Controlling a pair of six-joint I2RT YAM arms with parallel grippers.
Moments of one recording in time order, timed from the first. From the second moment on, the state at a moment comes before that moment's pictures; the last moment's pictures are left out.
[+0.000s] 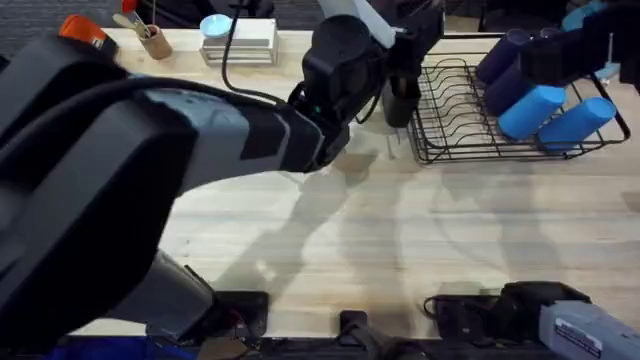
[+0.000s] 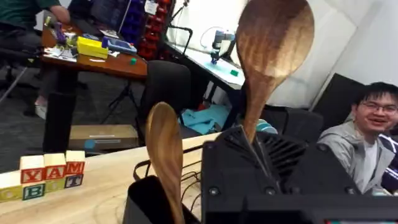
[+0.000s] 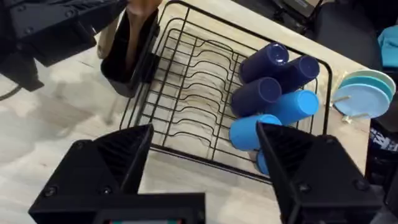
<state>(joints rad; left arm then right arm) -0.68 1.75 0.90 1.07 0.04 -0.39 0.01 1.07 1.40 -1.02 -0.05 -0.39</state>
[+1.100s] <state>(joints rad) -0.68 1.85 0.90 0.91 0.04 -0.39 0.01 1.07 1.40 -1.01 -0.05 -0.39</state>
